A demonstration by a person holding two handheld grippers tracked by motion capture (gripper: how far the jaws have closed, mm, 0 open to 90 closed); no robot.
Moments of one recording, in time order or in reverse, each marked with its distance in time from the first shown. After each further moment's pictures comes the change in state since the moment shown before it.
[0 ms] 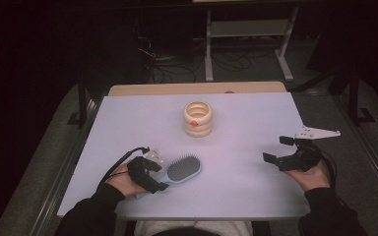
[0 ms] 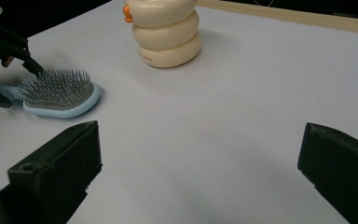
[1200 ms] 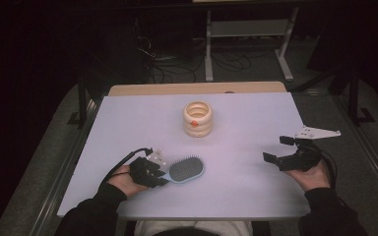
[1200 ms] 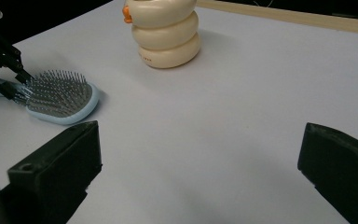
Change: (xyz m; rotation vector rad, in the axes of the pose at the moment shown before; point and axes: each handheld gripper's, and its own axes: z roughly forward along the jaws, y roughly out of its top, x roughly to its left) left arm 0.000 0.004 0.002 0.020 -0.006 0.044; right arm 0.000 0.000 0.000 -0.002 -0.002 0.001
